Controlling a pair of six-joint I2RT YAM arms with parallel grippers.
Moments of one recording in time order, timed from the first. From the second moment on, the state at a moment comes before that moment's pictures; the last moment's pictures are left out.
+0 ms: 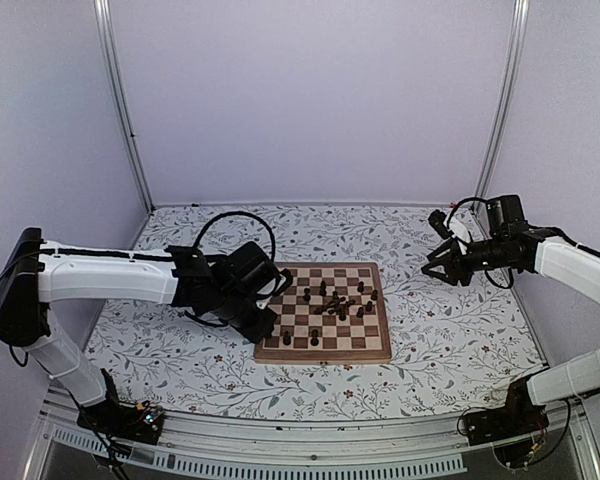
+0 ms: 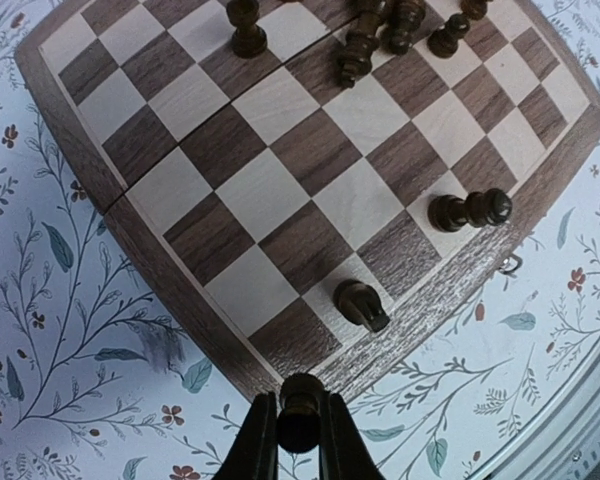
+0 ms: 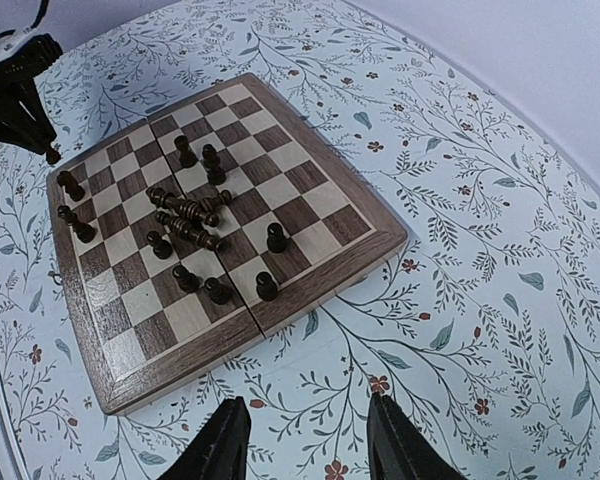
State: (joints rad) left arm -1.02 1.59 1.08 -0.60 -0.12 -0.31; right arm 0.18 1.27 0.86 -0.40 -0.64 -0.56
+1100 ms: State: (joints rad) left arm -1.02 1.70 1.08 -0.57 -0.16 -0.31; right arm 0.18 1.27 0.86 -0.40 -0.64 -0.57
